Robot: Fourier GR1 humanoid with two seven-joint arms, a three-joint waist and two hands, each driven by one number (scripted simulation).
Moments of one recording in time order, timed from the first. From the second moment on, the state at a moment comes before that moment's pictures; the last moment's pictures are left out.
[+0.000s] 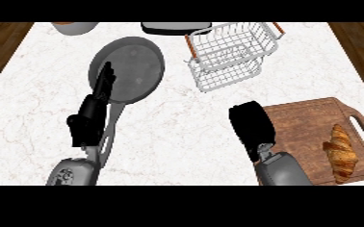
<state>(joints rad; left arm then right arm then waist) -0.14 0.03 -0.07 -1.56 -0.17 0.17 0.06 -0.22 -0.10 0.34 -1.49 1.50 0.41 0.14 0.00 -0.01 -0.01</state>
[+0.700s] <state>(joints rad) -0.13 0.03 -0.07 -1.56 -0.17 0.16 0.03 -0.47 -0.01 0.50 -2.03 1.31 0.78 0.78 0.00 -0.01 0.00</state>
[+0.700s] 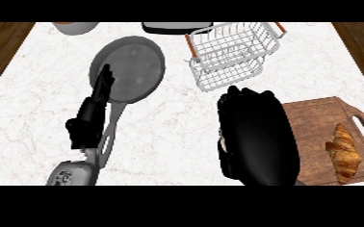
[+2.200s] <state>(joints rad) -0.14 0.03 -0.07 -1.56 -0.17 0.17 0.05 -1.09 -0.13 0.07 -1.48 1.00 0.62 0.80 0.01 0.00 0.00</state>
